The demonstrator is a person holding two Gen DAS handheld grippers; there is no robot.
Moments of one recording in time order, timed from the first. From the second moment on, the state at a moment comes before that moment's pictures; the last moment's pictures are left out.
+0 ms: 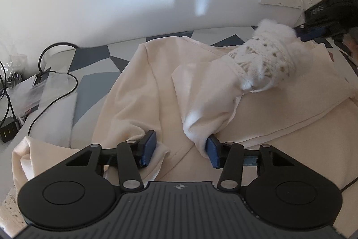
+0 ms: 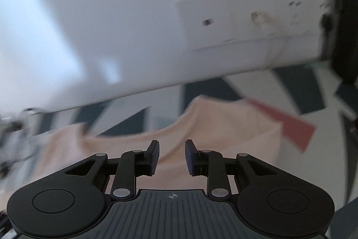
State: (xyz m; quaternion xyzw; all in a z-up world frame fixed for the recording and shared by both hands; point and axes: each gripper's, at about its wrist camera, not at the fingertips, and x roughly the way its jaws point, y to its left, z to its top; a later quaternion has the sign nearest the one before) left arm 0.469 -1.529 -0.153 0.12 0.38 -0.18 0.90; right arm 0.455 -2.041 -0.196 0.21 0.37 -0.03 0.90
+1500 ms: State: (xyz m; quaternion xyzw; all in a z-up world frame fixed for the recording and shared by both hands) left arm 0.504 -1.542 -0.147 0.09 0.44 -0.21 0.87; right arm 0.441 -1.967 -0.227 0.07 0.43 -0.05 0.90
